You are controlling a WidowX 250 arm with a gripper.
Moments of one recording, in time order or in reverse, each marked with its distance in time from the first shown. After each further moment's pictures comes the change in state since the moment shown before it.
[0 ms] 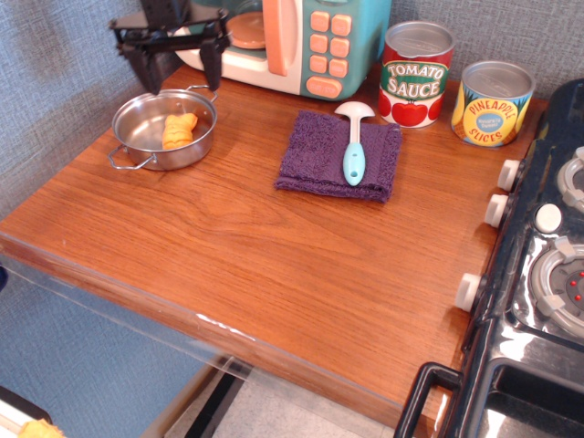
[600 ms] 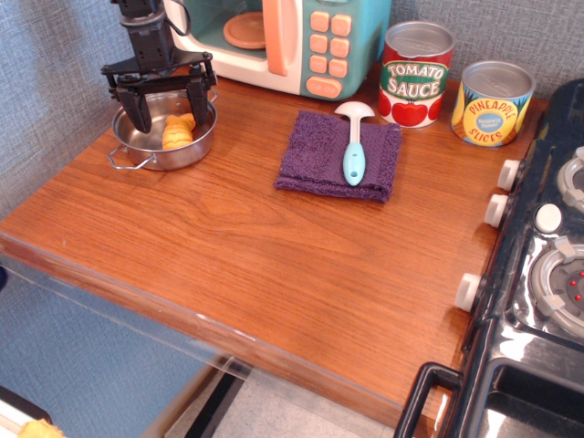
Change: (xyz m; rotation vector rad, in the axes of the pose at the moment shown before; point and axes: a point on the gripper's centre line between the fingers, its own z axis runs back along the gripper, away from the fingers) arm 0.005 0.011 -0.039 0.009 0.075 0.058
